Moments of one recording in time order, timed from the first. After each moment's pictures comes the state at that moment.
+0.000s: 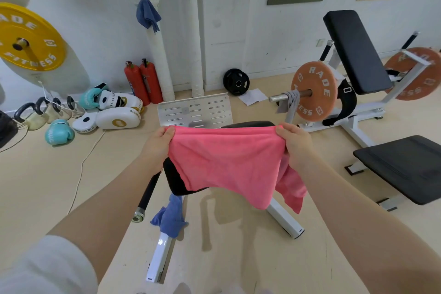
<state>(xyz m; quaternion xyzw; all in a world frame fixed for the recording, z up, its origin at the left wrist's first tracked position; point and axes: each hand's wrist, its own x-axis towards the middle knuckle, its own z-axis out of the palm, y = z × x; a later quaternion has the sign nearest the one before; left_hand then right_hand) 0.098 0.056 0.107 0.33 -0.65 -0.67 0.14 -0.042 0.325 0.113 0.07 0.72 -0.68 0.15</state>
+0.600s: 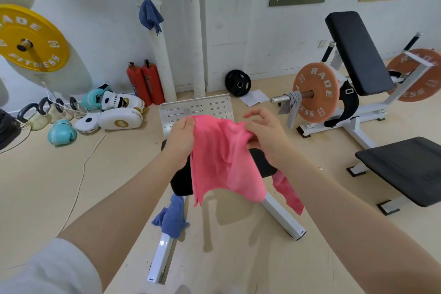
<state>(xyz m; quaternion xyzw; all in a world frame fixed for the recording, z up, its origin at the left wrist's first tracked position) 0.078 0.105 0.138 0.31 -0.69 -0.63 0.18 0.015 0.274 0.176 -0.12 0.69 -0.68 0.22</state>
